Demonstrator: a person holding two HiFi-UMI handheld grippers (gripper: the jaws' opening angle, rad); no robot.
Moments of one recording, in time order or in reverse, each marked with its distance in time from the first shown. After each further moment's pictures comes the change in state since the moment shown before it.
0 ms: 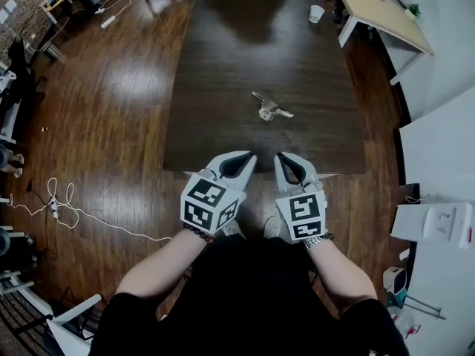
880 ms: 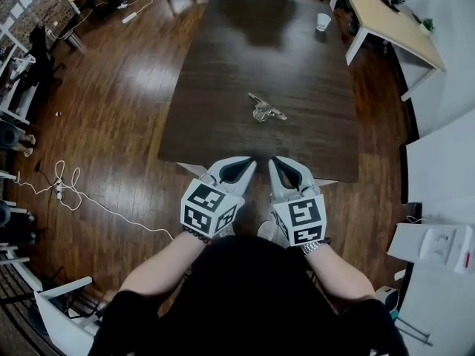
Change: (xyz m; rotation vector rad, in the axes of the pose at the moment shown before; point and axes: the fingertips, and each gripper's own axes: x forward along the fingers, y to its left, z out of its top) left arm 0.021 -0.059 -0.002 0.012 -0.021 0.090; right arm -0.048 -0.027 0.001 0.062 -0.076 0.144
